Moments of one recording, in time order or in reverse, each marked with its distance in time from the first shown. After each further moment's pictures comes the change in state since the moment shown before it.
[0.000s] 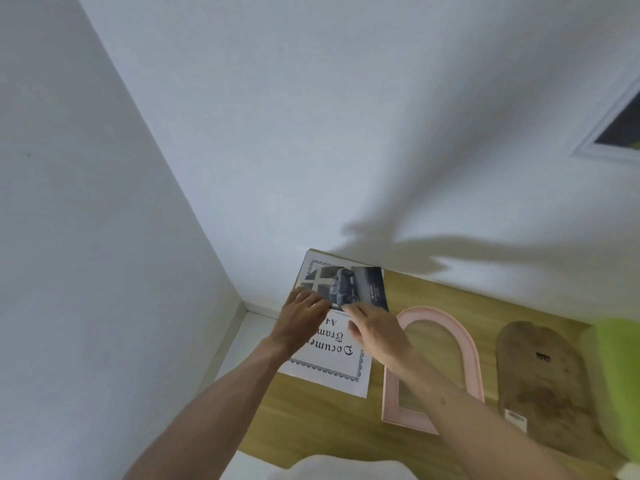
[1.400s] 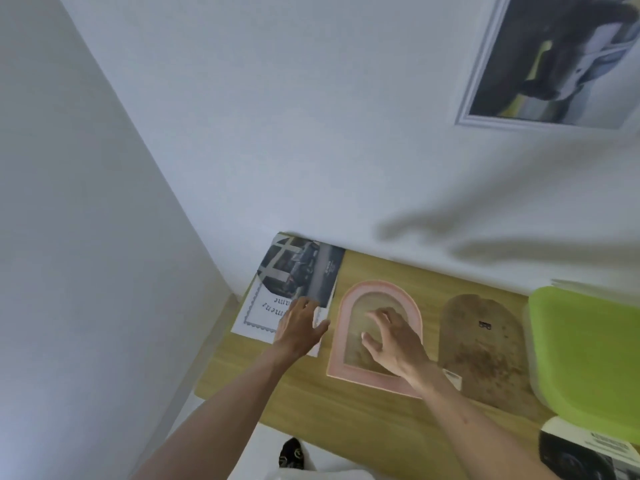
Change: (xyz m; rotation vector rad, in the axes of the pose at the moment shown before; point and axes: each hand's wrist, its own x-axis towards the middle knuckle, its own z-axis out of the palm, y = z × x) left_hand -0.015 0.161 0.007 -0.181 -0.279 -0.610; right_hand -0.150 0.055 -0.075 0.137 -0.308 0.397
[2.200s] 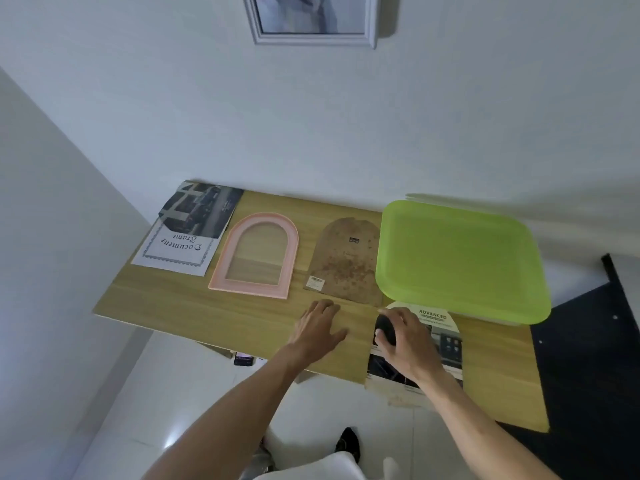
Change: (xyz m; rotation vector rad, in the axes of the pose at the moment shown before) left_hand -0.161 0.268 0.184 0.026 -0.177 0.201; right_hand -0.269 0.249 -0.034 0.047 0.183 0.090
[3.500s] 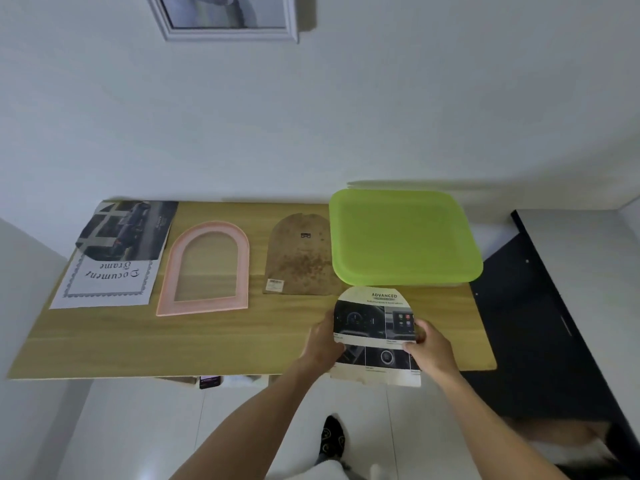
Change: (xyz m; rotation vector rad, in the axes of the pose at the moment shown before) left_hand -0.003 0.057 0.026 -0.464 -0.269 -0.125; right_hand -0.069 0.045 -0.029 0.437 -0.038 0.853
